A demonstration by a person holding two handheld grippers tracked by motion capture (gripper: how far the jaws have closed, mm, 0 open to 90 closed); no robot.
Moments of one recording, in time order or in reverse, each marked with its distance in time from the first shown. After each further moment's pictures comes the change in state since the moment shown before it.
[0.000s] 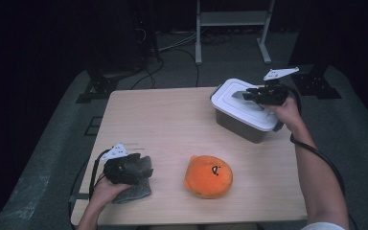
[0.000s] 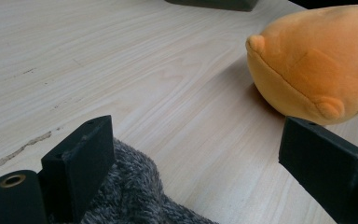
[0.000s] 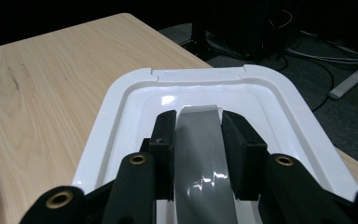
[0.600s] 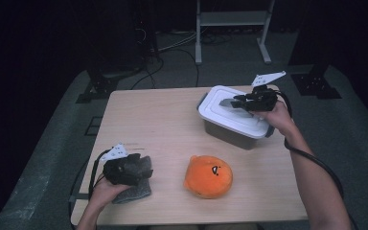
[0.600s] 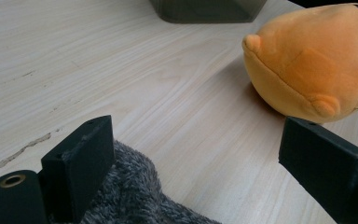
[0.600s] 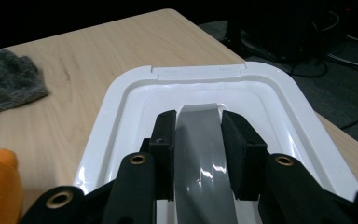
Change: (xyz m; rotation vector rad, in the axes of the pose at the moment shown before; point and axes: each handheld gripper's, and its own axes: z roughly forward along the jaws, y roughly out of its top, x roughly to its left) left arm -0.002 0.000 -0.003 0.000 -0.002 0.015; right arm 0.043 0.011 0.015 0.022 0.129 -0.069
